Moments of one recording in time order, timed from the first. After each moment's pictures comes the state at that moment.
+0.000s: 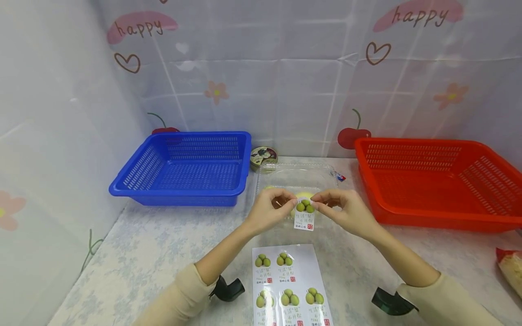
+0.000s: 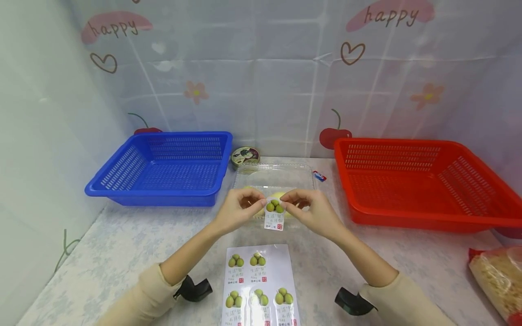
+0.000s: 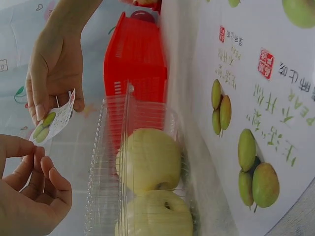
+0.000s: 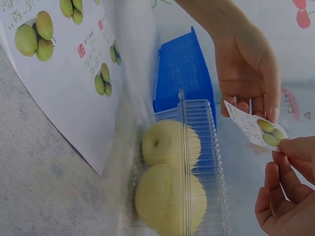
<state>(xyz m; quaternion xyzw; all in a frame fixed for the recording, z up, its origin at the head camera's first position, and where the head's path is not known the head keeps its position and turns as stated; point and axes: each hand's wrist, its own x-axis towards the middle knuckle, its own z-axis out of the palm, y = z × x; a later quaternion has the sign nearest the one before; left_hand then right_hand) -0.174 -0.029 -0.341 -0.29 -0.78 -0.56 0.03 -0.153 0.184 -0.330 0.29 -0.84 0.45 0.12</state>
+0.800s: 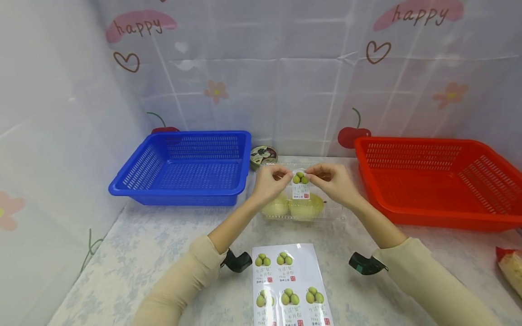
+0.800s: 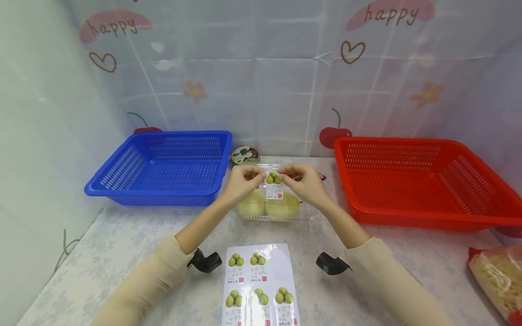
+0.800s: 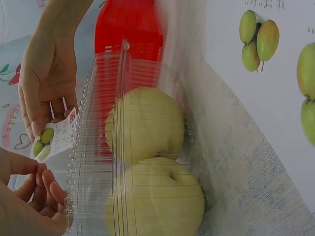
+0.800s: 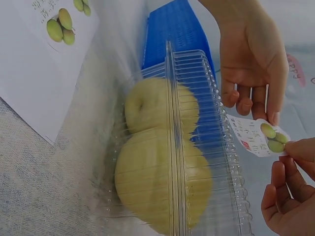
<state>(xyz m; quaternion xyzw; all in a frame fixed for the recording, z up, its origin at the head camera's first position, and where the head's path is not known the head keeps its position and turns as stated) -0.230 -0.015 -0.333 -0.19 -0.82 -0.54 0.08 -0.216 0.176 -0.330 0.23 -0.84 0.48 0.12</state>
